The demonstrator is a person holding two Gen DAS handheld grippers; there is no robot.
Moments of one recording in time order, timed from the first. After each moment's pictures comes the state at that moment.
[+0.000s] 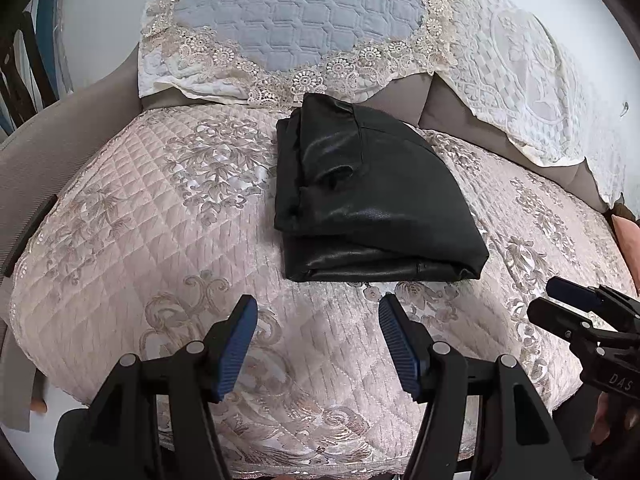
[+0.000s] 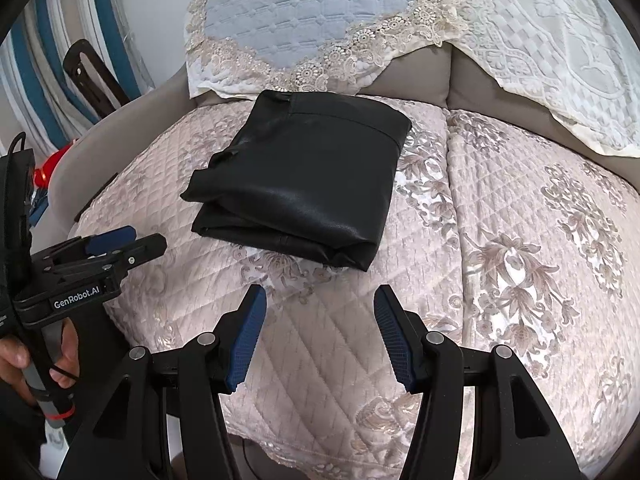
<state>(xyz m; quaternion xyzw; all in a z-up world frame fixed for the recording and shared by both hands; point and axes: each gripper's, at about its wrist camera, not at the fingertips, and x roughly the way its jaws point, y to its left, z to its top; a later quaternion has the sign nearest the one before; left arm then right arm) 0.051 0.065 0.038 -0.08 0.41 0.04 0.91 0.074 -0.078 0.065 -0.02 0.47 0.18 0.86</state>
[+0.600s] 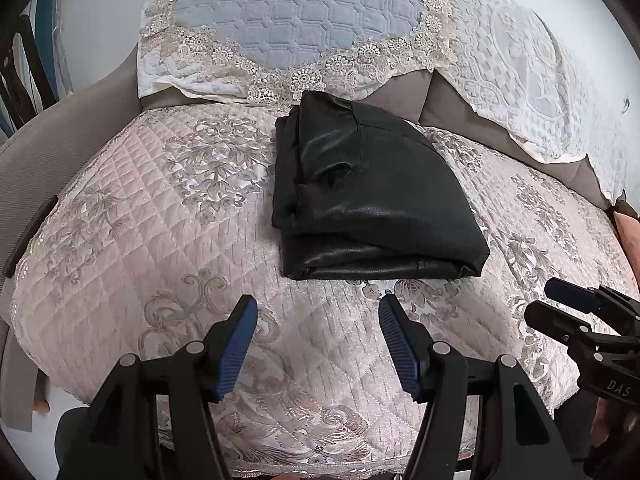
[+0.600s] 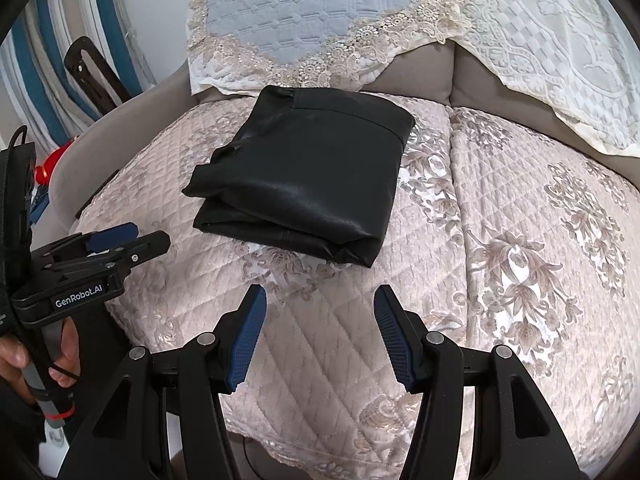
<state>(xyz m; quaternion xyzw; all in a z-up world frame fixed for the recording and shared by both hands) 0.051 0.062 0.037 -0.07 0.42 0.04 0.91 0.073 -0.075 0.064 -0.02 0.47 0.19 0.86</state>
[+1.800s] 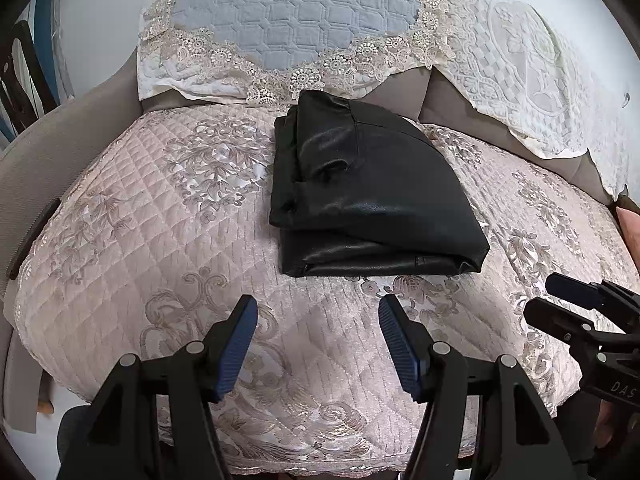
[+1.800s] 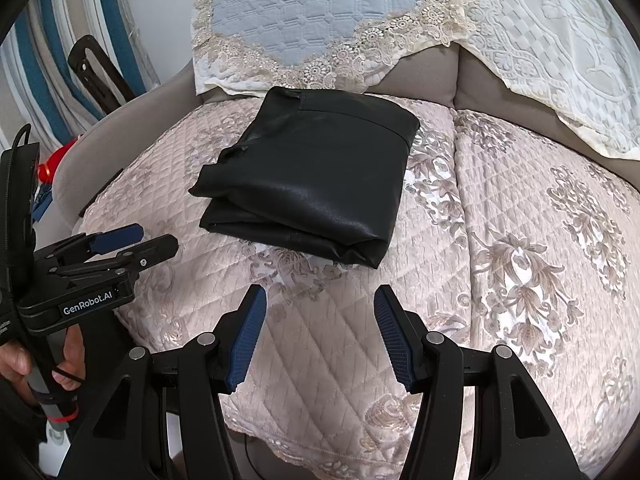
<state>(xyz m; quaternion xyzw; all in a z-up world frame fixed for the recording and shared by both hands) 0.049 0.059 0.037 -0.07 0.42 0.05 0.90 0.071 -0.071 0.066 -0.02 0.47 0.19 0.86</state>
